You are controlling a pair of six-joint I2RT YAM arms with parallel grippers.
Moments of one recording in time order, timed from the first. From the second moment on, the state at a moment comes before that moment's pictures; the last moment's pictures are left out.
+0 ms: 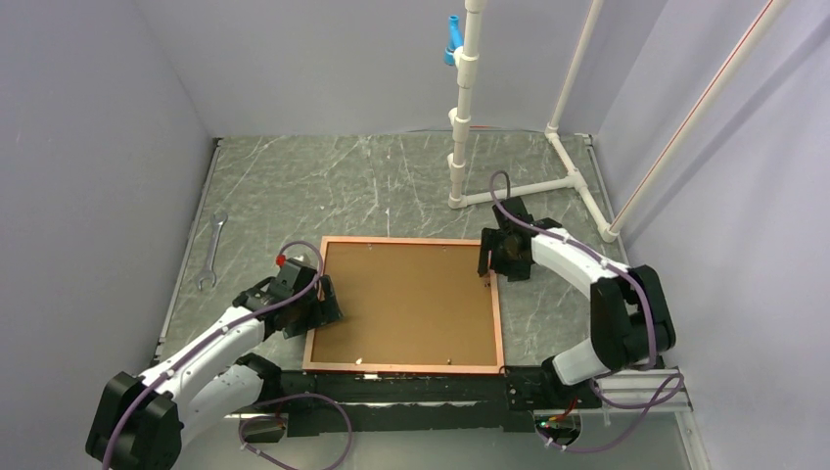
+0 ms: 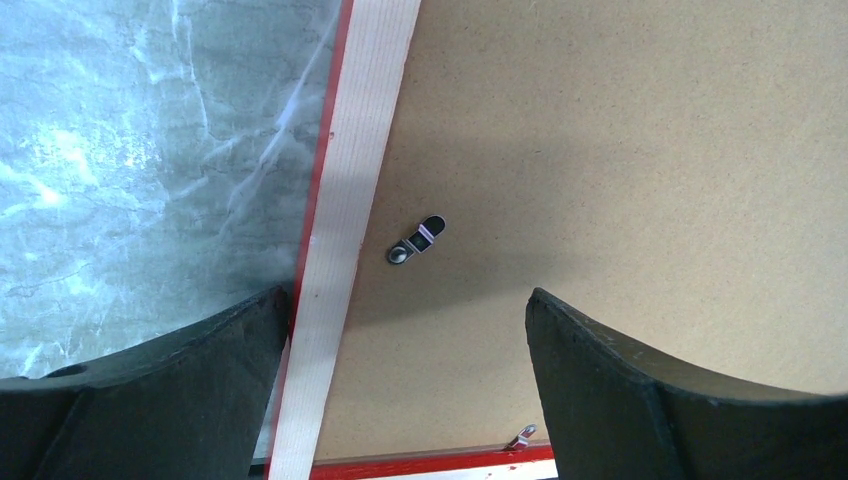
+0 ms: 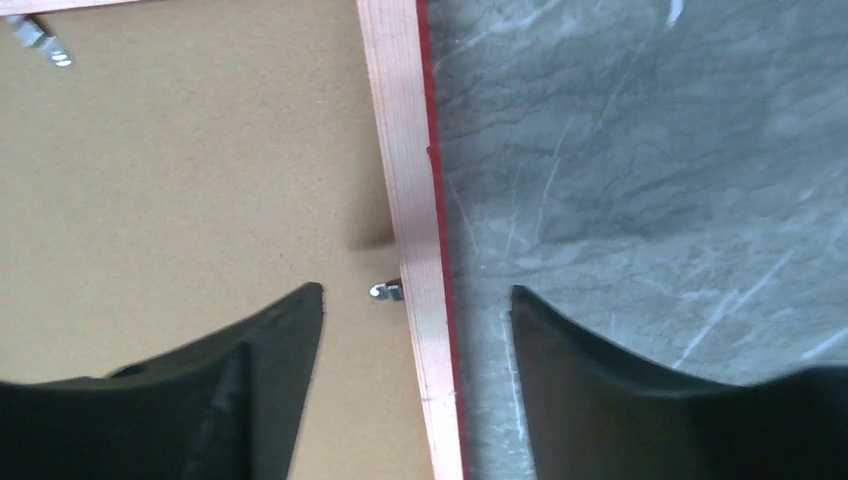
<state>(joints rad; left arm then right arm) -0.47 0.92 0.43 -0.60 -0.02 -0.78 0.34 1.51 0.89 -0.61 0.04 0.48</state>
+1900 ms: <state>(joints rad) -0.47 1.12 0.55 -0.62 -0.17 -0.69 0.33 1.33 0.67 -0.53 -0.09 0.53</state>
